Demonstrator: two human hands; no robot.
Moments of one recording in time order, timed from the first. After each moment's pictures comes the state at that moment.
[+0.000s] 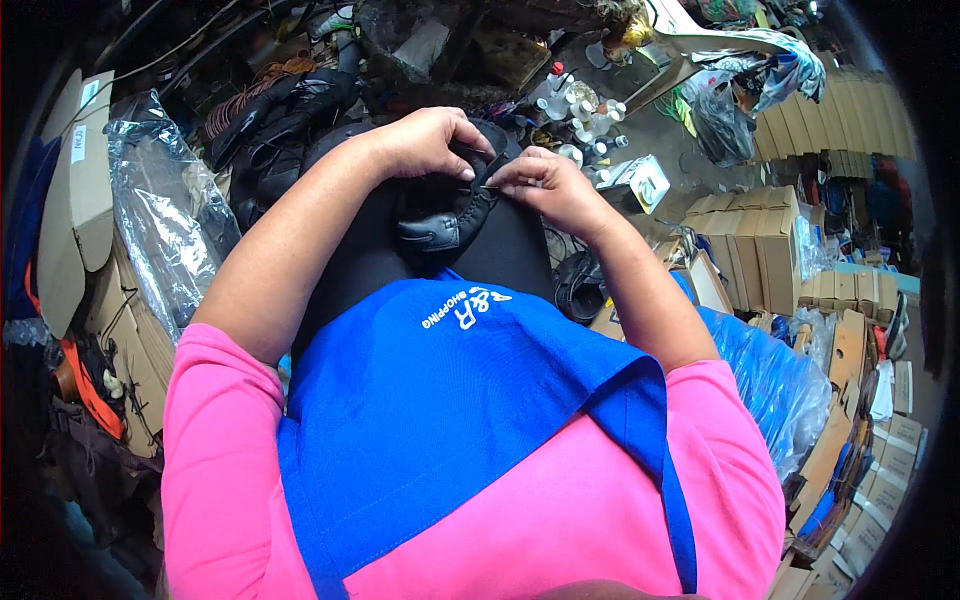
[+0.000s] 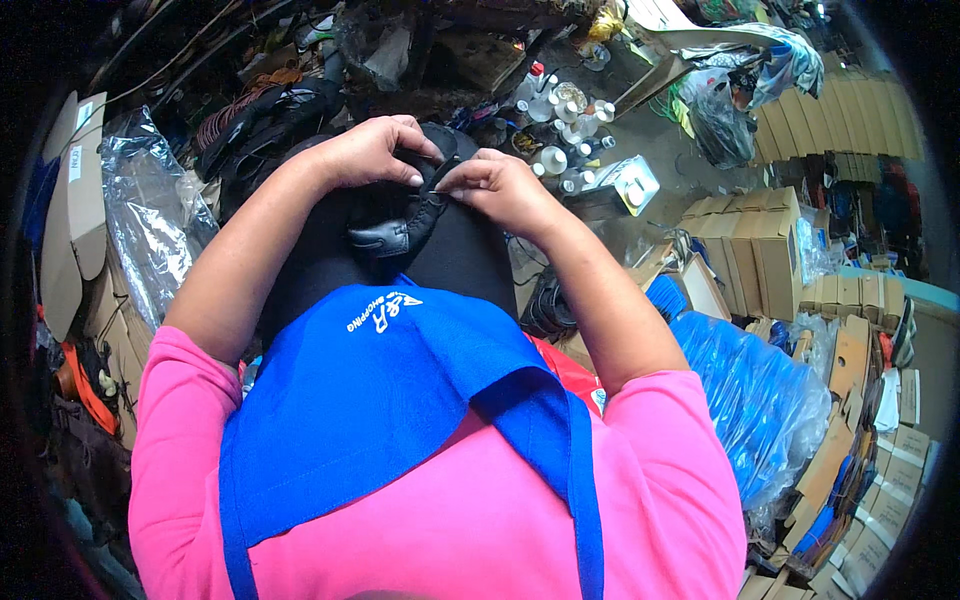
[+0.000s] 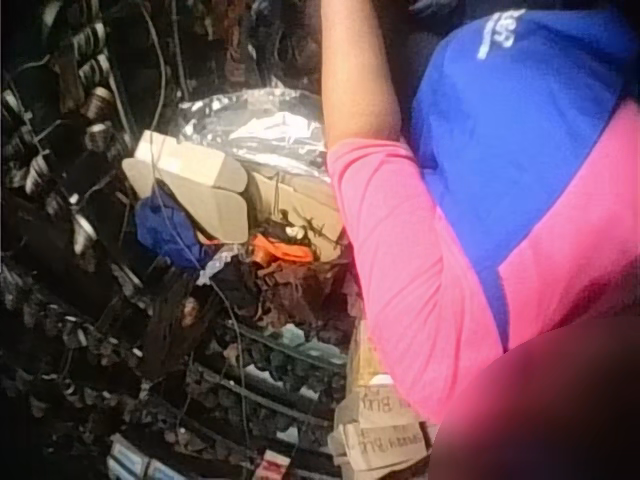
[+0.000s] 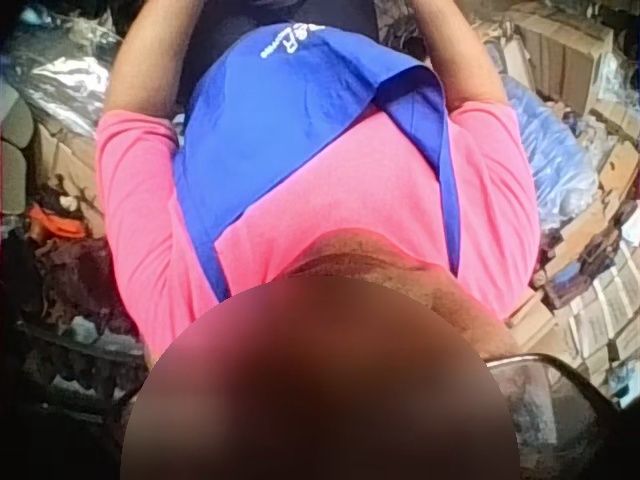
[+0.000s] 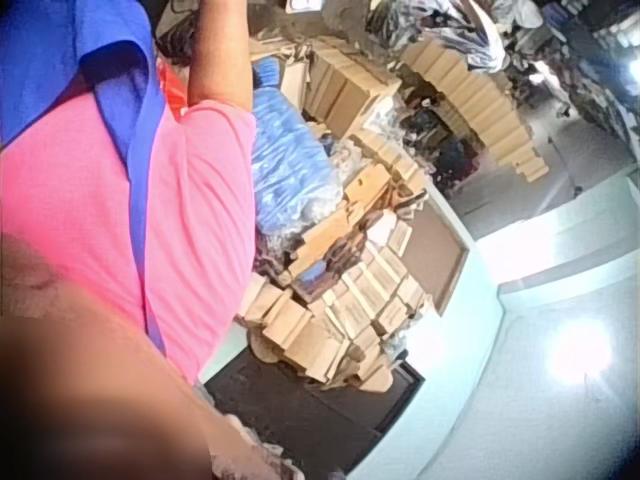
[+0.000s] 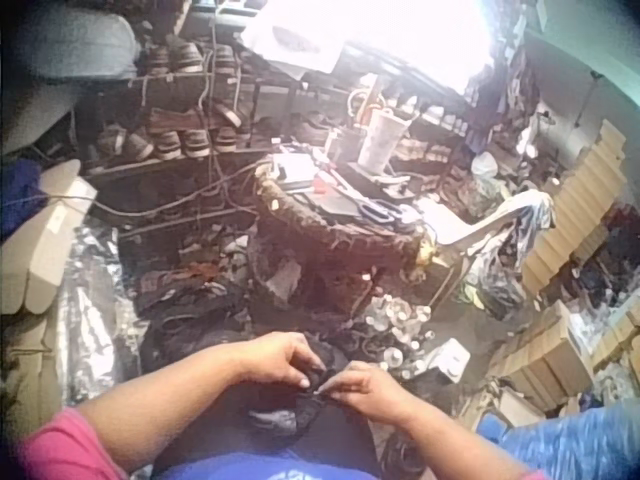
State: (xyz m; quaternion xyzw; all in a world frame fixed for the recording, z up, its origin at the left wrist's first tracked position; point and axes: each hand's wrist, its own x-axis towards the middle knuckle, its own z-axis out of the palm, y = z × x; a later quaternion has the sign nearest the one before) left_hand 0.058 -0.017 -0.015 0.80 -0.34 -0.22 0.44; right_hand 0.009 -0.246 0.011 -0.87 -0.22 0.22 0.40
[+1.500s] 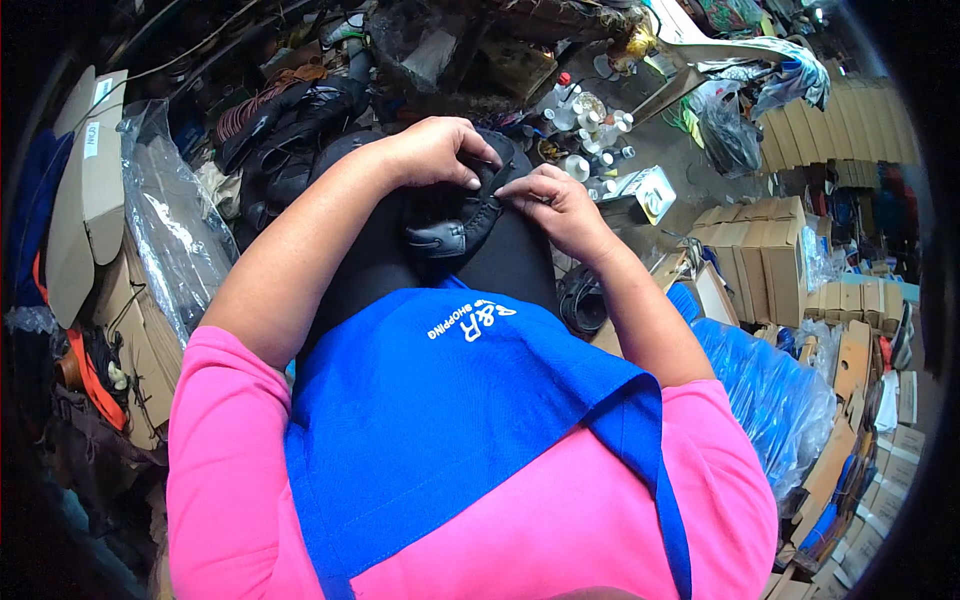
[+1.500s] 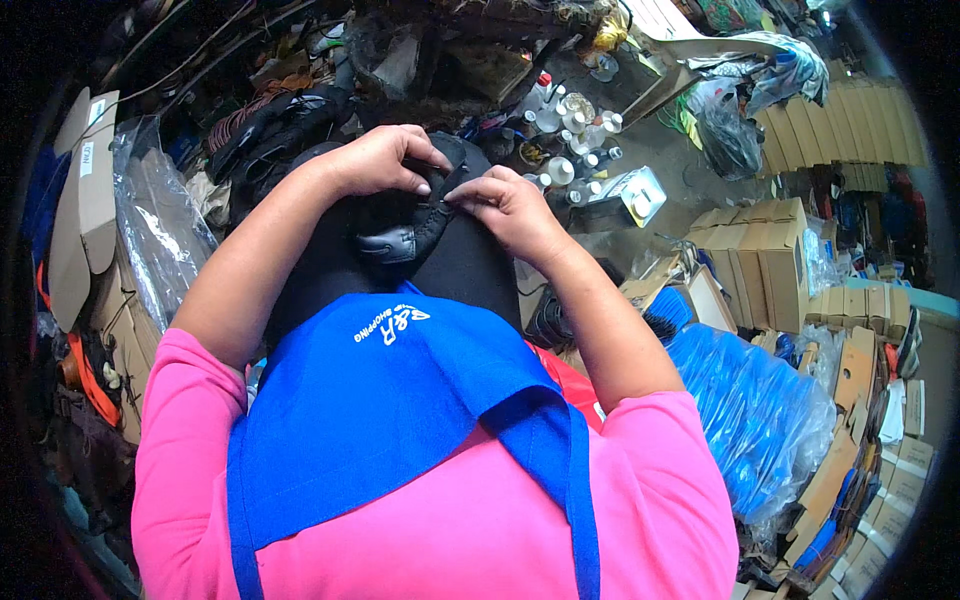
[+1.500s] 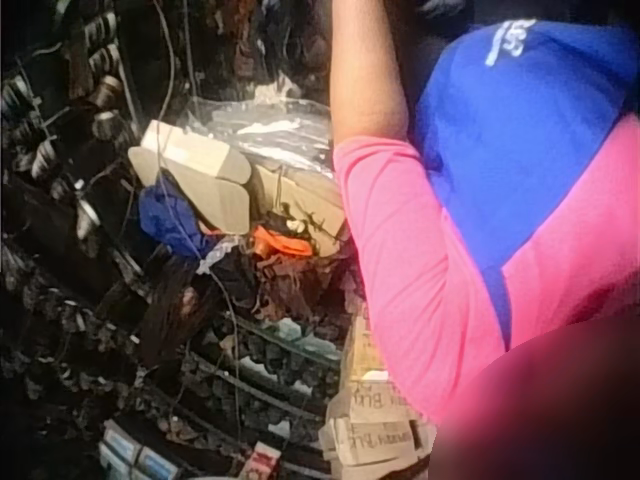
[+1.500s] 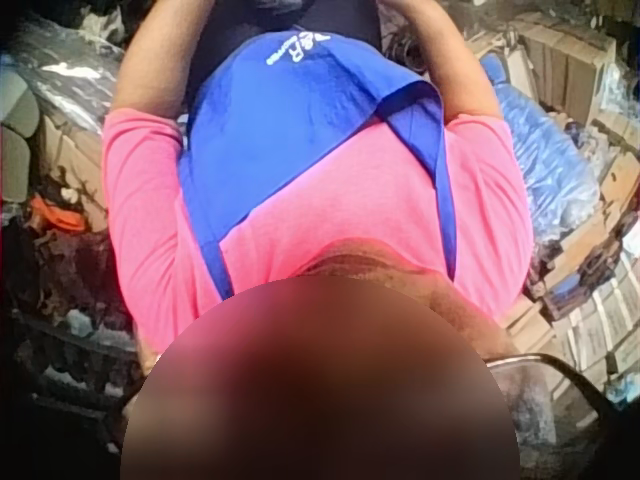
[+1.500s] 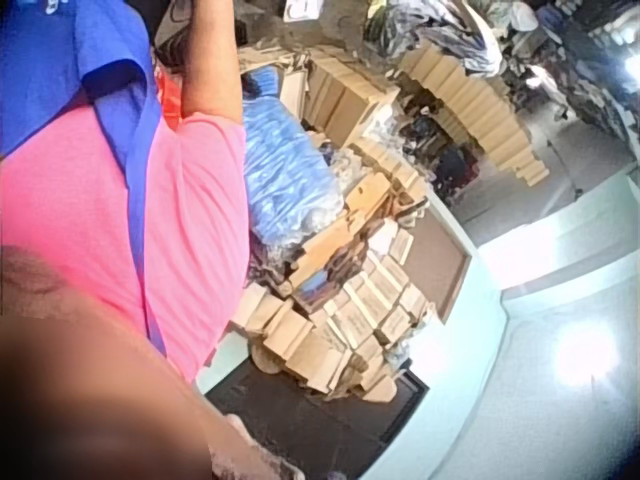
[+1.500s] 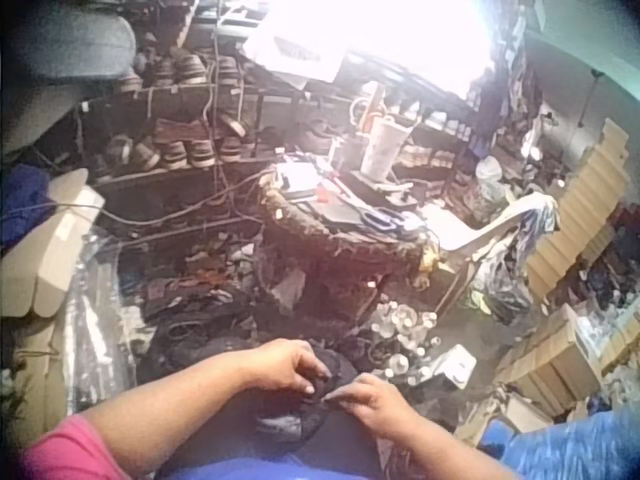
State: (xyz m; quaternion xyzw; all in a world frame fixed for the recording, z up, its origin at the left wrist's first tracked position) left_hand 0.055 -0.022 -0.015 0.82 -0.33 -0.20 0.43; right_hand -0.005 -0.245 0.007 -0.89 -0.22 0.10 0.38
